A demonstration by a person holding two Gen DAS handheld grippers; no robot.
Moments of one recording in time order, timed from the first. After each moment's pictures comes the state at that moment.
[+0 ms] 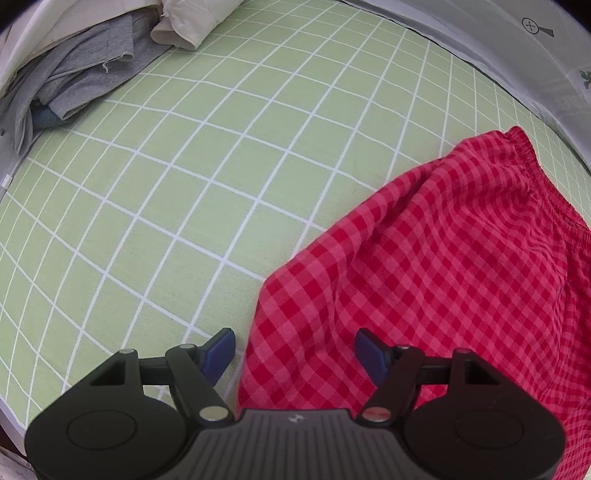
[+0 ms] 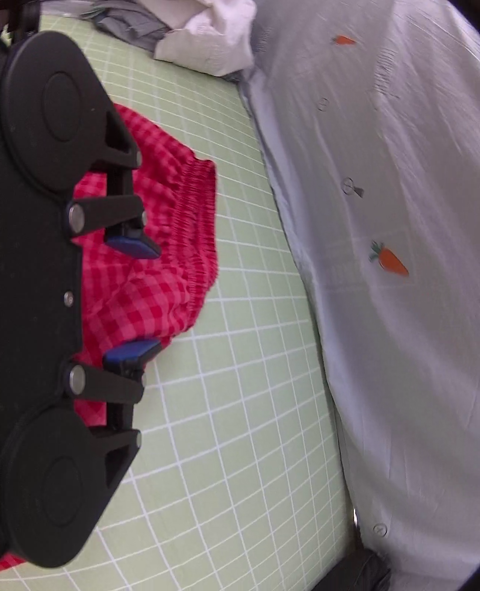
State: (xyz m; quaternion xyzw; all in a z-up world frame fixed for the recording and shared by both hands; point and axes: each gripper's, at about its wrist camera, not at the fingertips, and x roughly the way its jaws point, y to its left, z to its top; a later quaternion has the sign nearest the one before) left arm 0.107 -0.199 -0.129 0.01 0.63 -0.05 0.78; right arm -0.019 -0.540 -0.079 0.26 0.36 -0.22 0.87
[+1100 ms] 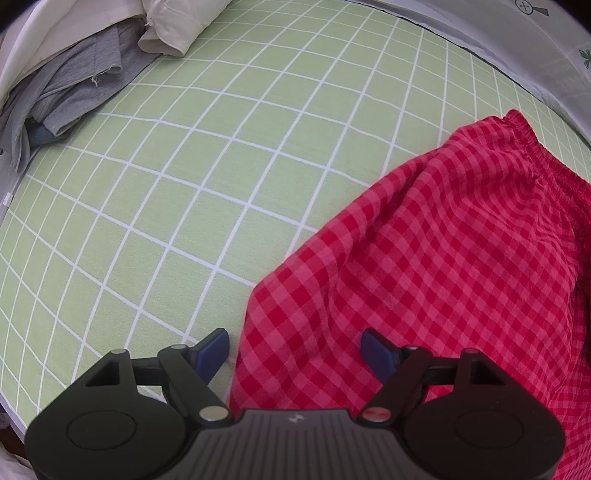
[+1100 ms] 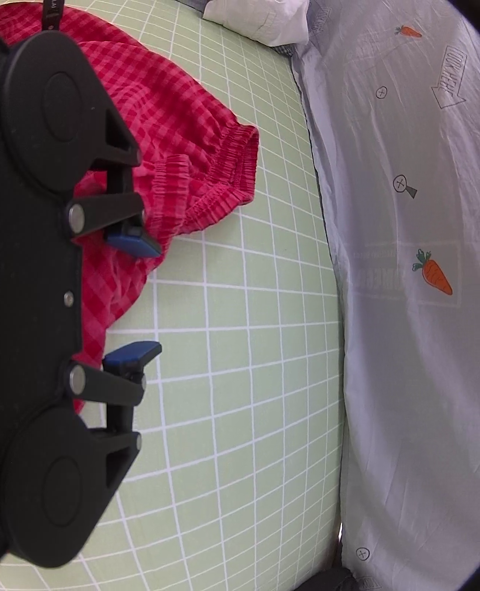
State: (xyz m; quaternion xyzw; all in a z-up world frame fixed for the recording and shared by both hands) left arm 0.104 -0.208 -0.131 0.05 0.63 -0.05 0.78; right arm 0.018 -0.522 -0.104 0.17 0.42 -0.20 0.87
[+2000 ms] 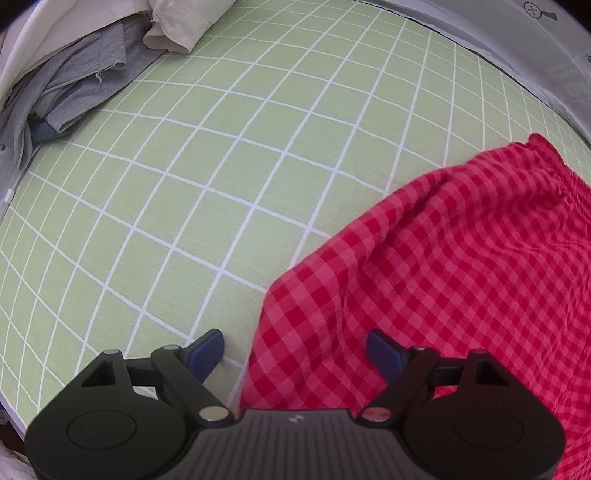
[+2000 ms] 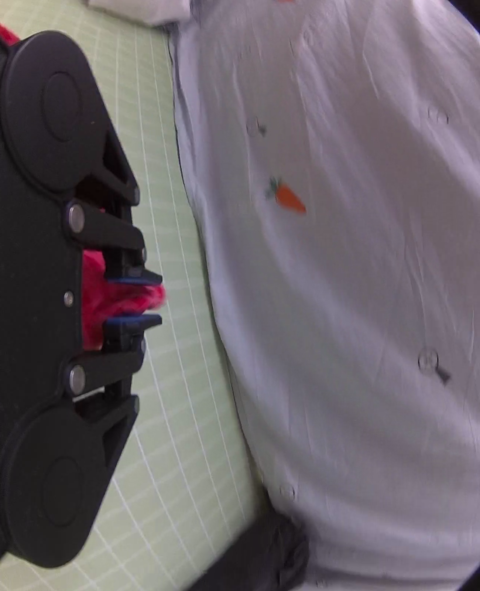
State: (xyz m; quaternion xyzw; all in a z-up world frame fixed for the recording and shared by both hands) left arm 0.106 -0.209 -0.129 0.04 0.63 -0.04 0.78; right arm 0.006 -0.617 -0.063 0.15 0.29 -0.33 0.89
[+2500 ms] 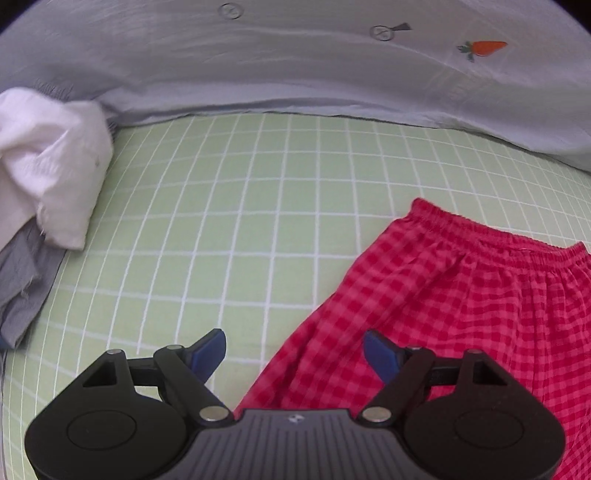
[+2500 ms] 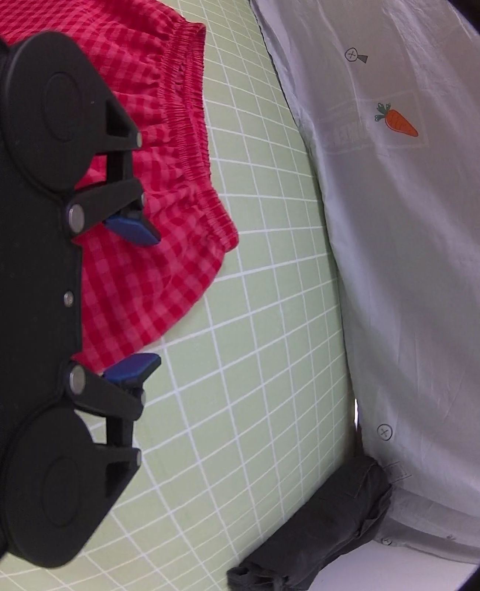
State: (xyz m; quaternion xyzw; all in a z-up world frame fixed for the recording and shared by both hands) left arm 0.148 -0.329 -0.084 0.17 0.50 -0.20 0.83; right arm -0.046 -0.609 -0.125 0.19 0.39 -0.34 0.83
